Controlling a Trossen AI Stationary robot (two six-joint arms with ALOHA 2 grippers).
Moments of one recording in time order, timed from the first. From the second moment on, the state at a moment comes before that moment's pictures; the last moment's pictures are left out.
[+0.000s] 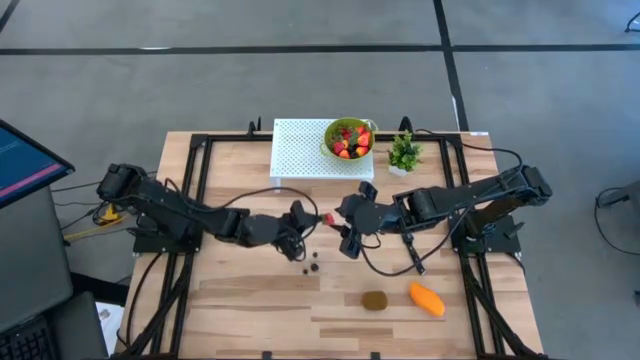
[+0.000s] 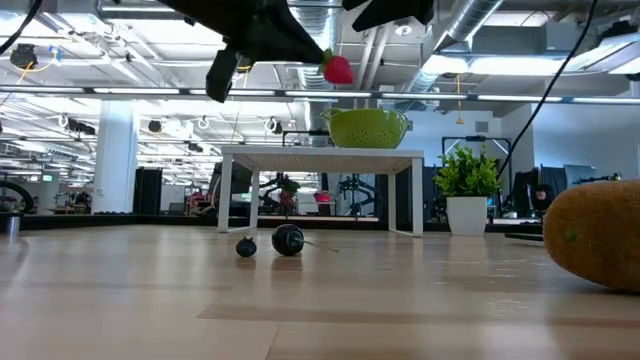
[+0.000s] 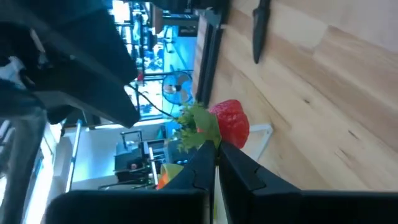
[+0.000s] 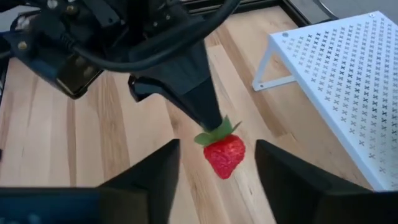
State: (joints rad) left arm -0.27 1.46 0.84 0.29 -0.63 1.35; right arm 0.26 1.54 1.40 -0.60 0.44 0.38
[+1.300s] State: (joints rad) left arm -0.26 1.46 0.86 0.55 -0.55 1.50; right arm 0.22 1.54 1.40 -0.60 0.44 0.33
